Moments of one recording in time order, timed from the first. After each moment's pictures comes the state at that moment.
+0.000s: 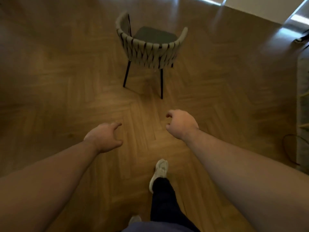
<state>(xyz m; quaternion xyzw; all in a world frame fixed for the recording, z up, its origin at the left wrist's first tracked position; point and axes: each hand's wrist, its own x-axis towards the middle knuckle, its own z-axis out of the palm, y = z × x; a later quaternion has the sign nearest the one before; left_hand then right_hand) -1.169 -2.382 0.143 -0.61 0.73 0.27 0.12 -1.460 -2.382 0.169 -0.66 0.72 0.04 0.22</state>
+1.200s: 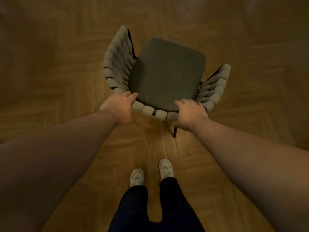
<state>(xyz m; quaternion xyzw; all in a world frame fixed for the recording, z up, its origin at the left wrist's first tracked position) -1.267 -3.135 0.055 -0.54 0.80 0.15 0.20 -1.528 -3.102 0.054 -0.69 0.67 0.18 0.21</state>
